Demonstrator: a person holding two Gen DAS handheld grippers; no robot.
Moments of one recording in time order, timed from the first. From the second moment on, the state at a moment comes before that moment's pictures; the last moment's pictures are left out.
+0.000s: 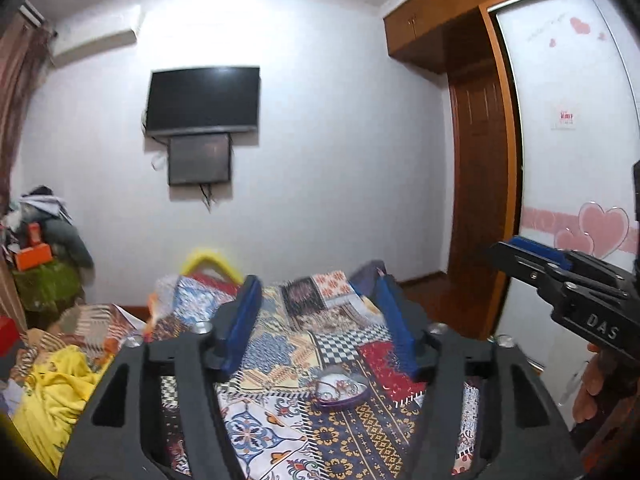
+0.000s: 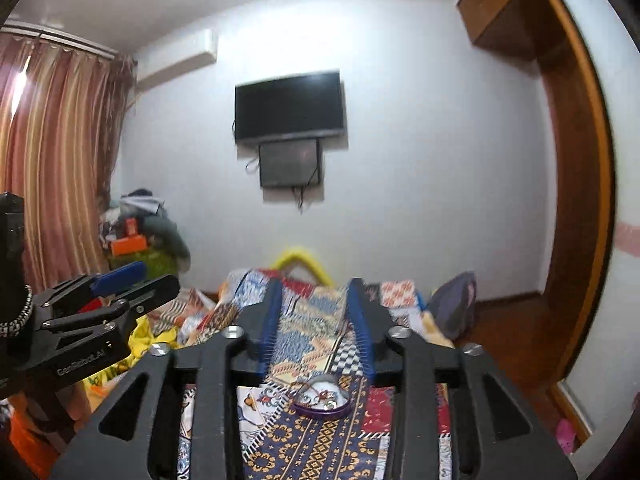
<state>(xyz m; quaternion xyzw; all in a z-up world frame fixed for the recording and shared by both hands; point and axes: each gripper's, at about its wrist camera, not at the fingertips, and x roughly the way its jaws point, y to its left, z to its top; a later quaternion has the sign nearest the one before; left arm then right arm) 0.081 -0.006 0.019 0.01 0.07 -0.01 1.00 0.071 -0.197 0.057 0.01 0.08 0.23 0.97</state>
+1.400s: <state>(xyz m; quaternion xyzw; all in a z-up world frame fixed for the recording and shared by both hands) 0.037 -0.008 0.016 -0.01 0.07 0.00 1.00 0.027 -0.204 0.059 0.00 0.05 0.16 0.99</state>
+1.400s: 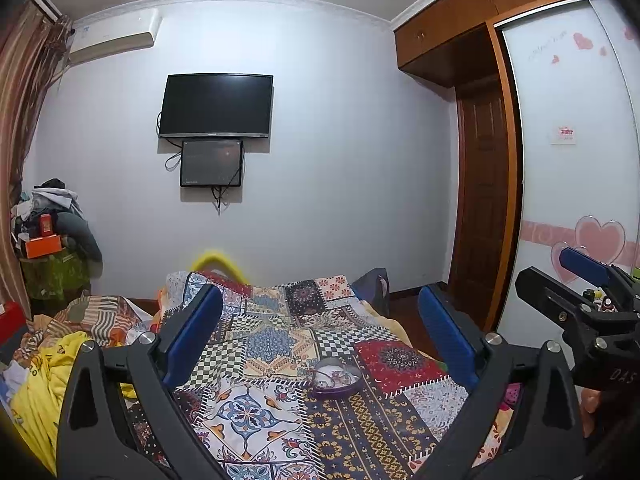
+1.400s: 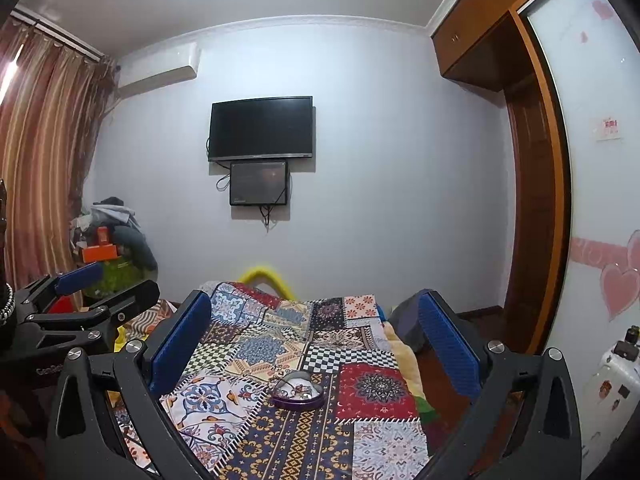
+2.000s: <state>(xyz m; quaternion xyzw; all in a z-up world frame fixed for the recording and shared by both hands) 0.042 -0.007 0.015 -0.01 0.07 0.00 1.00 0.029 -0.204 0.060 0.00 0.06 0.16 0.98</state>
